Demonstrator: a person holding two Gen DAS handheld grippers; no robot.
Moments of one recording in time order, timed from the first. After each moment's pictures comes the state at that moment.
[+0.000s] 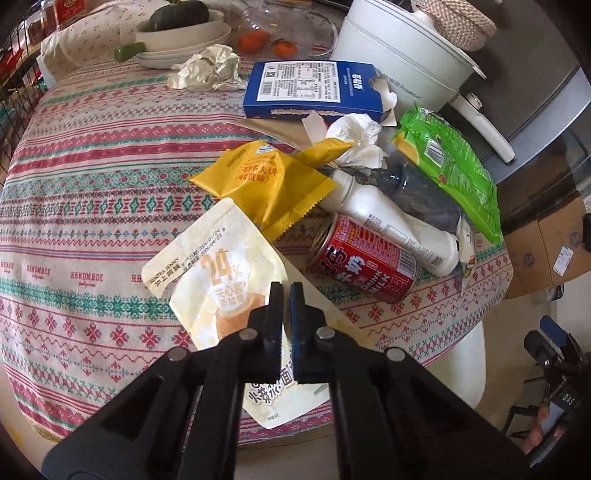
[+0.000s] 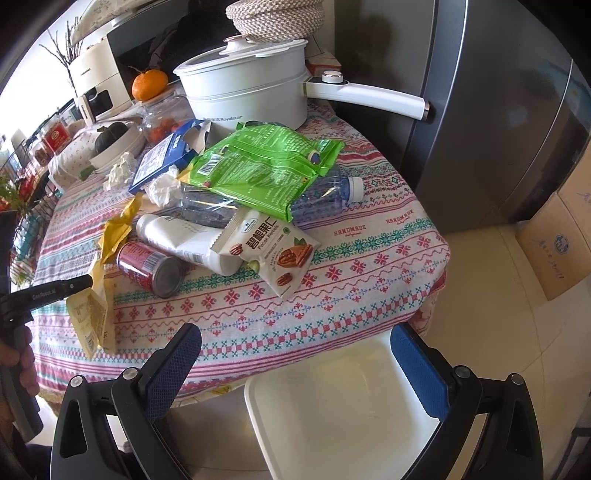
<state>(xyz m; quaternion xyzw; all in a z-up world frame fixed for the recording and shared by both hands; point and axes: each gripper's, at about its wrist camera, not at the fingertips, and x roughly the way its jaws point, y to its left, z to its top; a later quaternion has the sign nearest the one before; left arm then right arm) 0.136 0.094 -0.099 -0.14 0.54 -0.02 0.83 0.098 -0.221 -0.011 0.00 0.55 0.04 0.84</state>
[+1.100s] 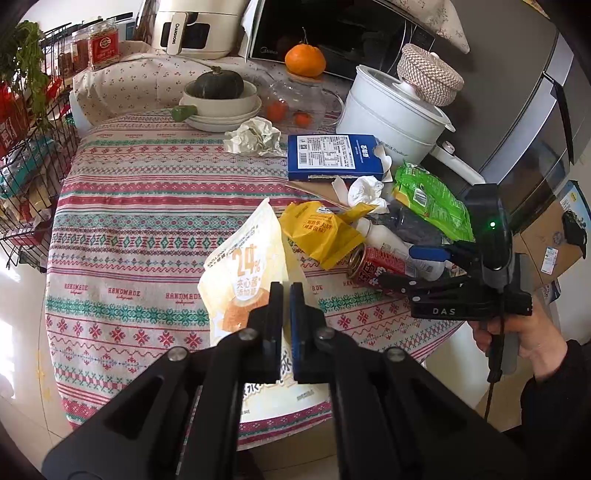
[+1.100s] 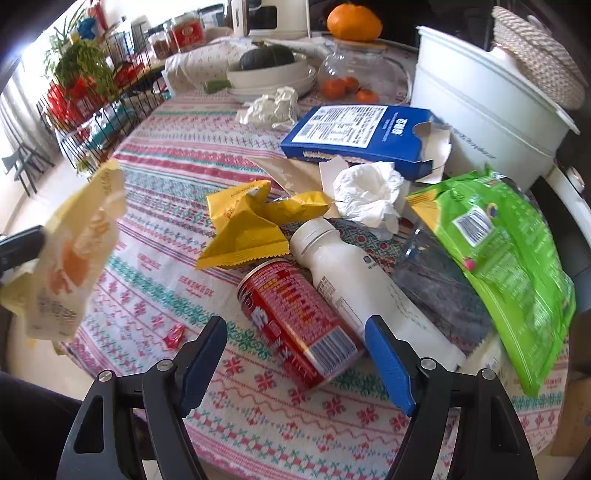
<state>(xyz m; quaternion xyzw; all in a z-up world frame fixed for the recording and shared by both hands) 0.067 0.171 -0.052 -0.13 0.45 -0.03 0.88 0.171 -0.035 -0.072 -0.15 0.54 0.29 0.78</state>
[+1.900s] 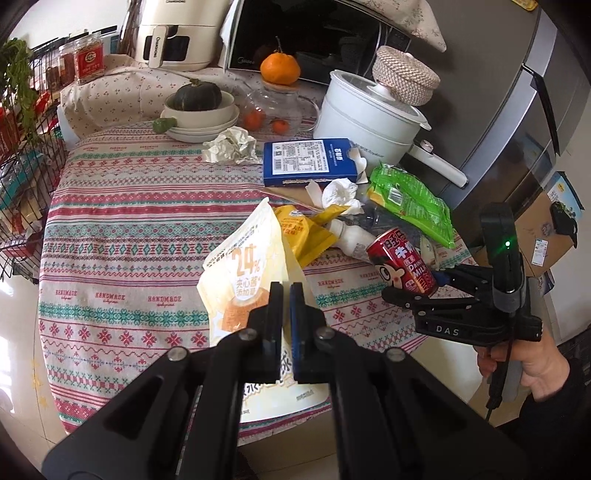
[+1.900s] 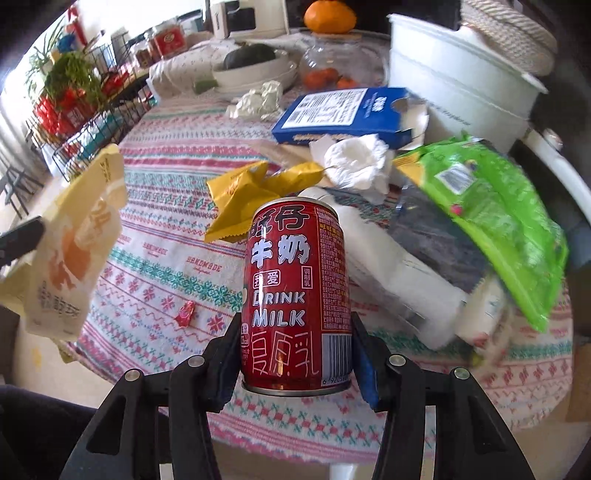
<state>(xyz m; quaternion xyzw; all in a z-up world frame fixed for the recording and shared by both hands) 0.058 0.145 -0.039 -0.11 0.43 -0.06 0.89 0.133 -0.057 -0.054 -0.11 0.56 0.24 0.79</state>
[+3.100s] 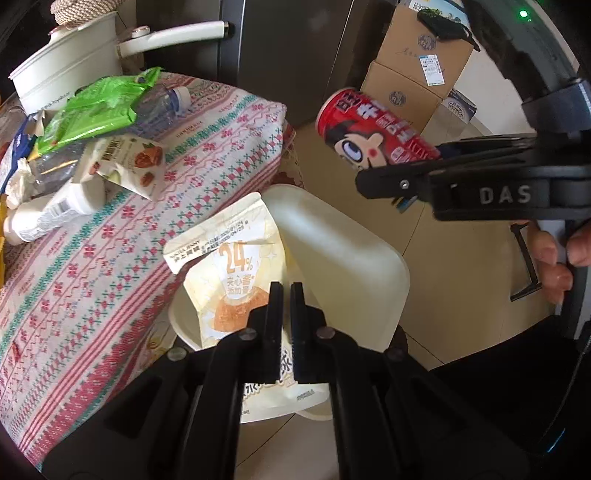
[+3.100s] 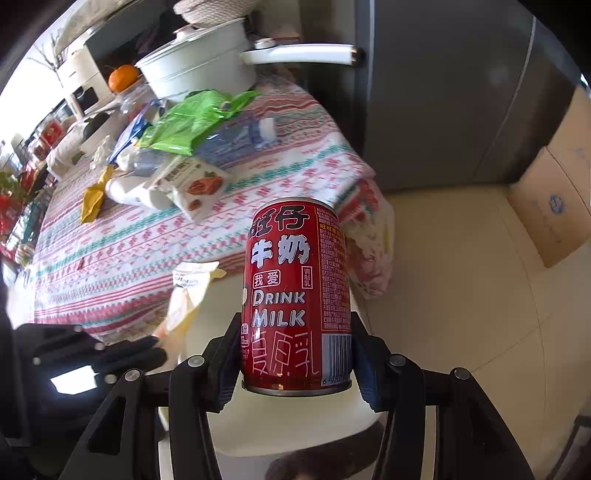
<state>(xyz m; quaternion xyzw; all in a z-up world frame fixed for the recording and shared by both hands) 0.024 -0.189 -0.114 0.09 0.50 -0.31 0.81 0.039 -0.350 -0.022 0.02 0.60 0.04 0.80</state>
